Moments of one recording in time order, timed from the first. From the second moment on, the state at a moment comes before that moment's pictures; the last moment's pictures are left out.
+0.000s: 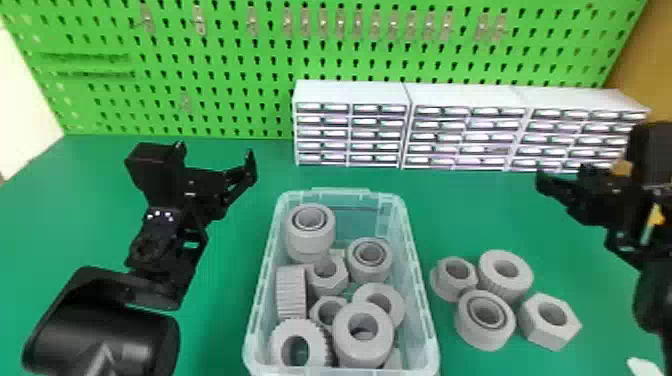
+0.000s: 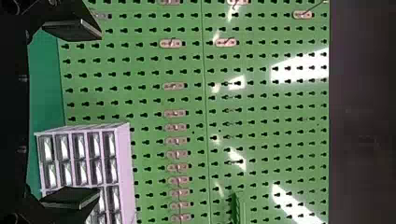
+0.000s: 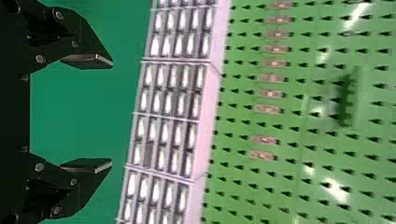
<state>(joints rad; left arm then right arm) -0.06 0.19 -0.15 -1.77 0.12 0.05 0.07 -0.19 -0.09 -0.32 -1.83 0.18 0.62 0.46</state>
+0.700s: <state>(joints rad) -0.07 0.19 -0.13 -1.77 0.10 0.04 0.07 -0.17 -0.05 -0.29 -1.83 0.05 0.39 0.35</state>
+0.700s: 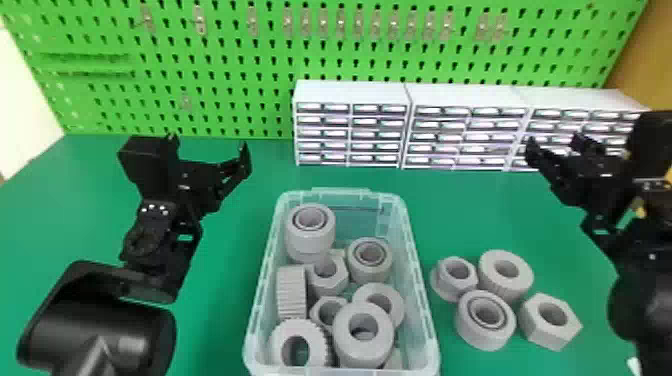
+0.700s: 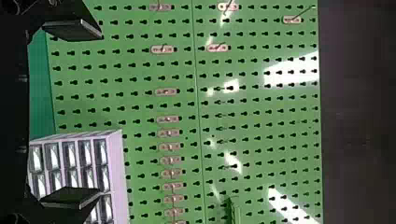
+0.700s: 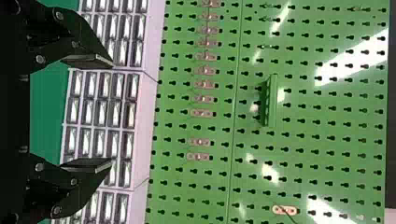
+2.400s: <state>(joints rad) -0.05 0.18 -0.12 -1.77 0.10 0.02 0.07 -0.09 -0.06 -0.26 -1.83 0.03 0.38 0.35</state>
